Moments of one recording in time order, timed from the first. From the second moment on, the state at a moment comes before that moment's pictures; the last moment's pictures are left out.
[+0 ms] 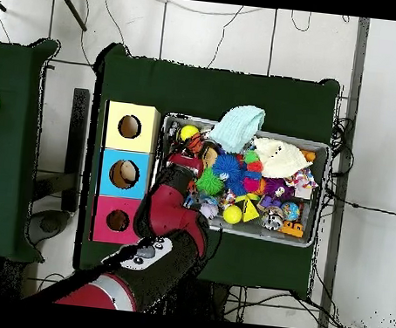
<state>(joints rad) 0.33 -0.19 -0.59 1.71 0.18 -0.65 1.90</state>
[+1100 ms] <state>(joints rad) 0.34 -0.05 -0.58 1.70 0.27 -0.85 1.90</state>
